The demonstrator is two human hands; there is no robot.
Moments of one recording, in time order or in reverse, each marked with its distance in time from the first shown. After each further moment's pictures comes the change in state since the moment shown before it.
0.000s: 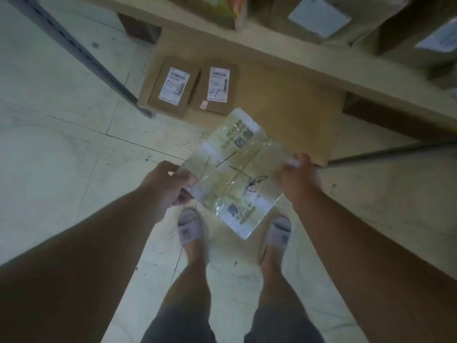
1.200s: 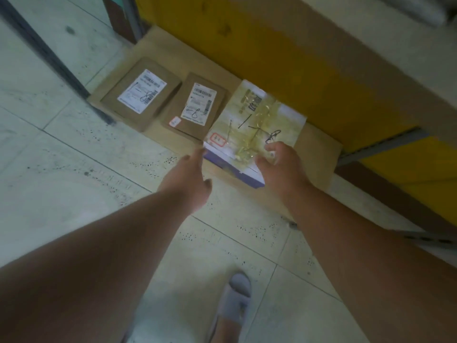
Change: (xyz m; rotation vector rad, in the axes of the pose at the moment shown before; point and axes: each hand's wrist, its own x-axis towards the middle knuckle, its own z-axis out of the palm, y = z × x) left_hand 0.143 0.025 0.166 0.587 0.158 0.492; right_hand 0.190 -0.023 0.027 -0.073 -0.038 -0.522
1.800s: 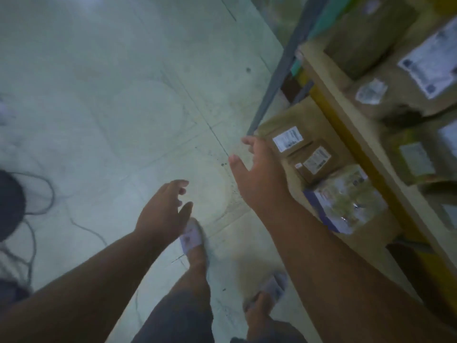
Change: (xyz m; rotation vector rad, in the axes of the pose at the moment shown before) left_hand -0.292 -0.198 -0.304 -0.249 0.331 -0.362; right_hand -0.248 -0.431 0.054 -0.009 -0.322 -0.553
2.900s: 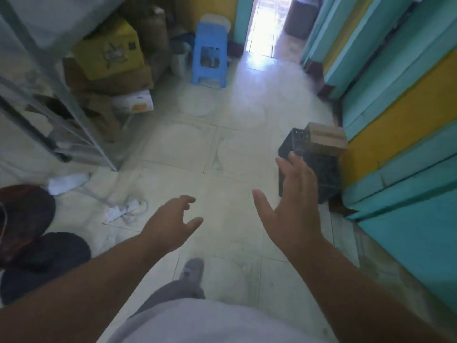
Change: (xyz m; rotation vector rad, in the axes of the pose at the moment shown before) left_hand 0.319 -0.117 -0.624 -0.291 0.516 -0.383; right_hand 0.447 -0.647 0.134 -0.258 -0.049 -0.996
